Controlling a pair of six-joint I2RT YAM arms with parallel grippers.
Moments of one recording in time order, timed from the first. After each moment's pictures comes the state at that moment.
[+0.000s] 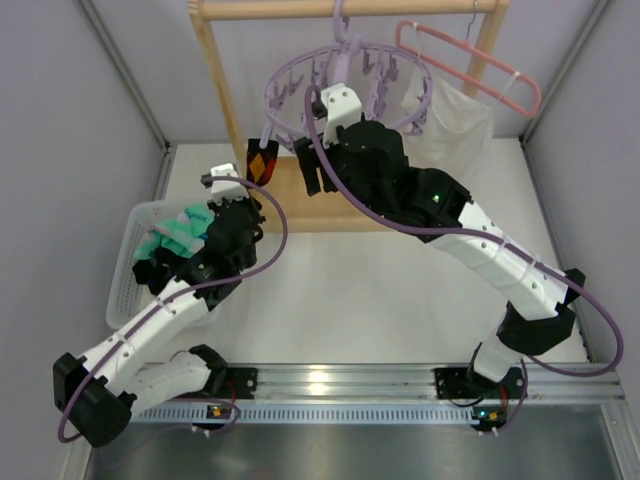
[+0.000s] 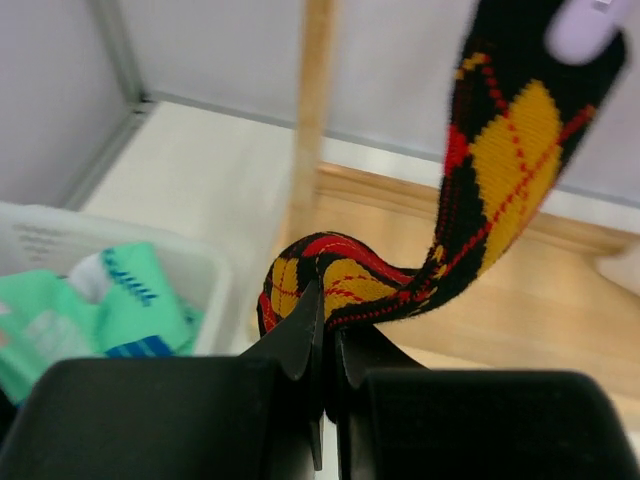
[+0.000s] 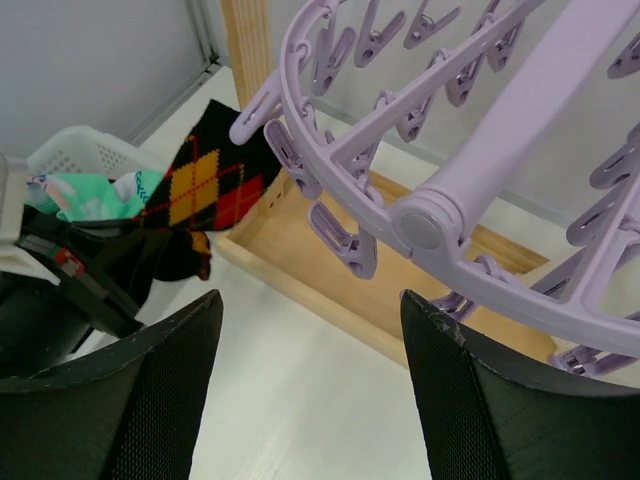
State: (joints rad) left arm -0.63 1.00 0.86 0.04 -0.84 -0.23; right arm 1.07 1.64 2.10 -0.71 0.51 0.08
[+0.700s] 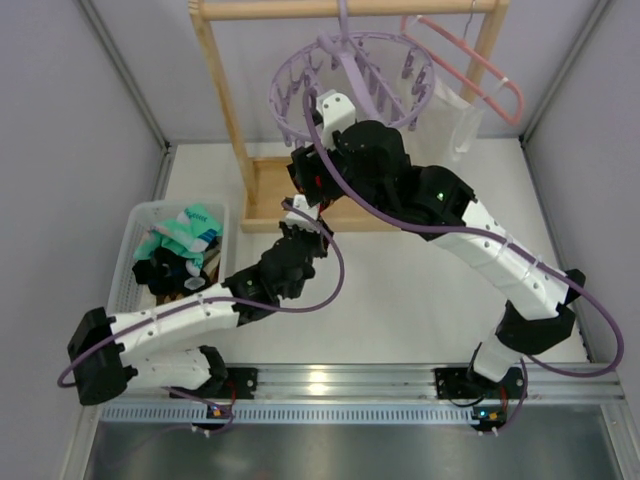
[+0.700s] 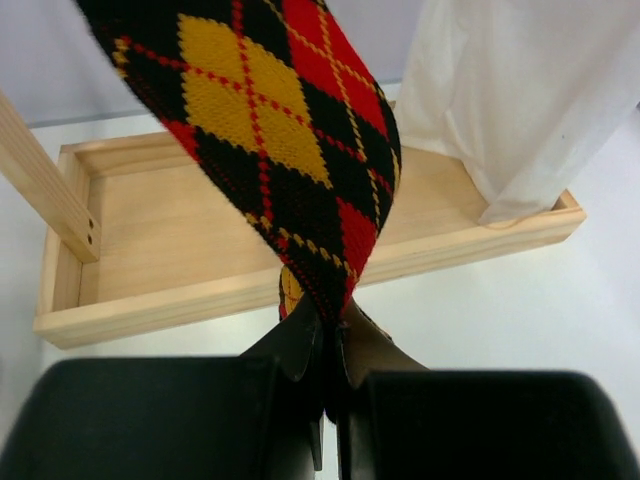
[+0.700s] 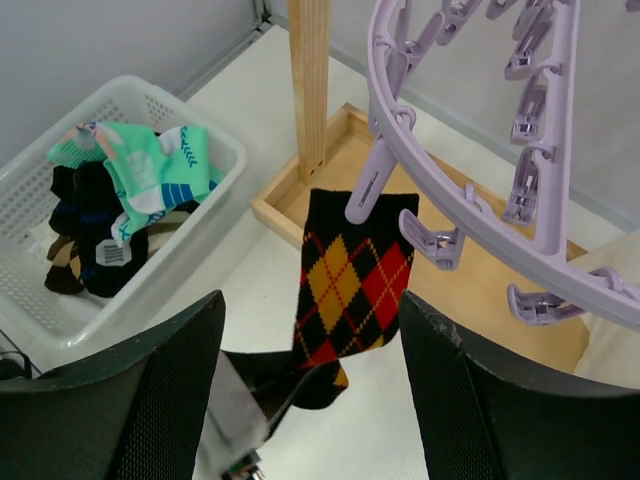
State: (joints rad) left arm -1.03 1.12 0.80 0.23 -0.76 -0.16; right arm 1.06 1.64 2.13 -0.79 0.38 0.10
